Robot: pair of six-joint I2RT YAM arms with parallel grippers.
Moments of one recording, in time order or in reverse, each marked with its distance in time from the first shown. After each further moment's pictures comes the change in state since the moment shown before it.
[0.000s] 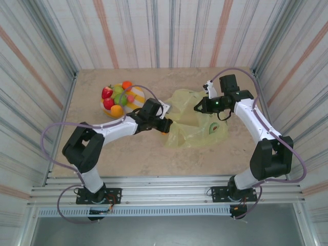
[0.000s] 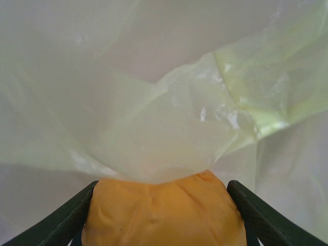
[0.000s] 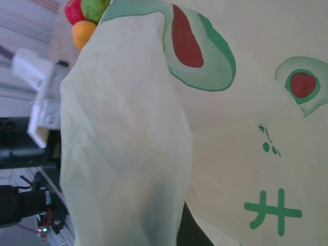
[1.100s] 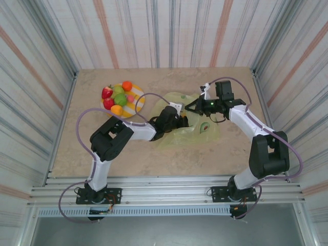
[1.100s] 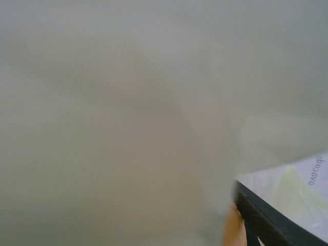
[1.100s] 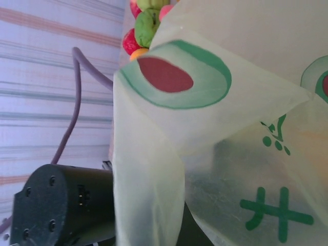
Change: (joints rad) left arm -0.132 0.303 0.049 0.570 -0.149 -0.329; right arm 0.026 0.024 -0.179 0.424 -0.201 0.440
